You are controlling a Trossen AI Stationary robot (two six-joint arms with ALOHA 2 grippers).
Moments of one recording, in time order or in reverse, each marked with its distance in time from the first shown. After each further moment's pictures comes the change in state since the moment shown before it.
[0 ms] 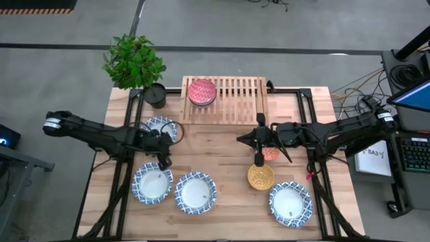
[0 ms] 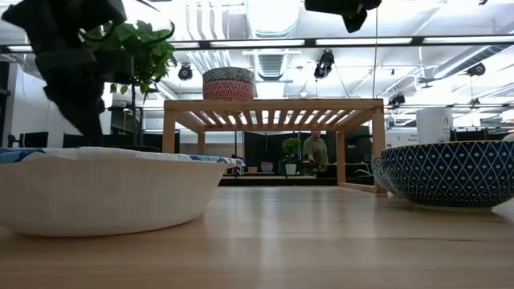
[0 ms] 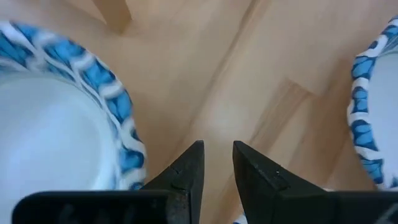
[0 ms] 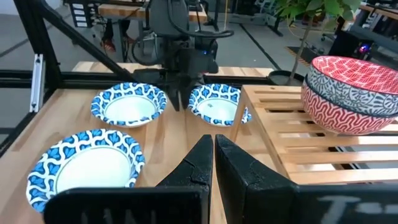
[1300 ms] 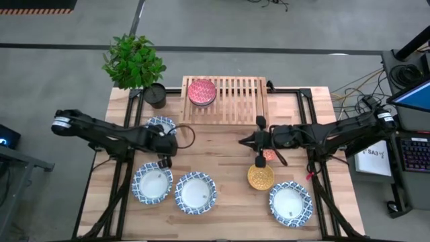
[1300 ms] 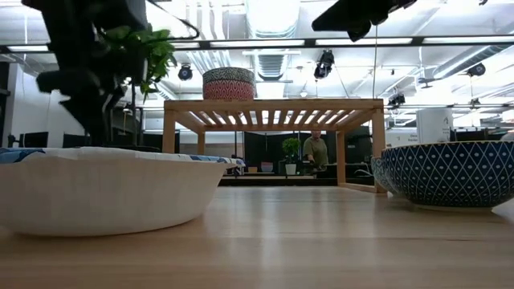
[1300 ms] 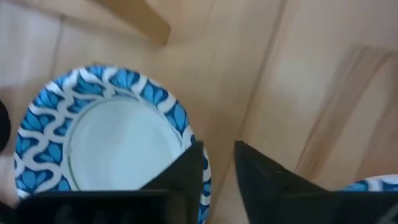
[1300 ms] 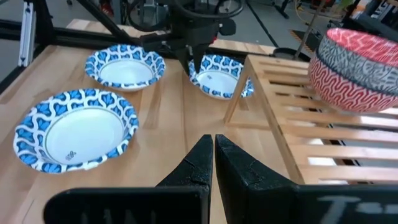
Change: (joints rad) left arm 0.000 0.192 0.148 -0.194 -0.135 0.216; right arm 0.001 0.001 -0.027 -0.089 -0.005 -0.060
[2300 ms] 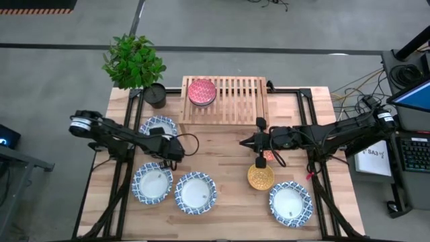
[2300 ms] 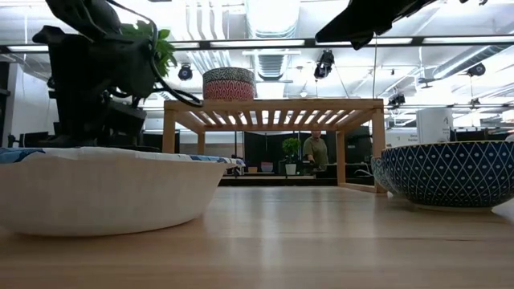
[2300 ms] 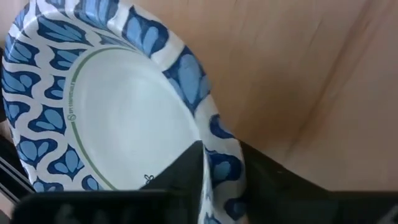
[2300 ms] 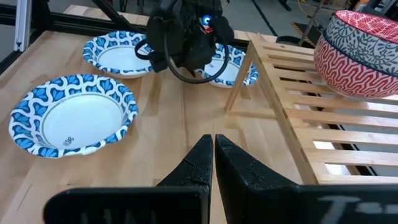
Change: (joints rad) left arm 0.001 0.274 -0.058 0.020 -0.104 -0.055; right arm 0.000 -0.001 -0.037 0.006 0.001 0.000
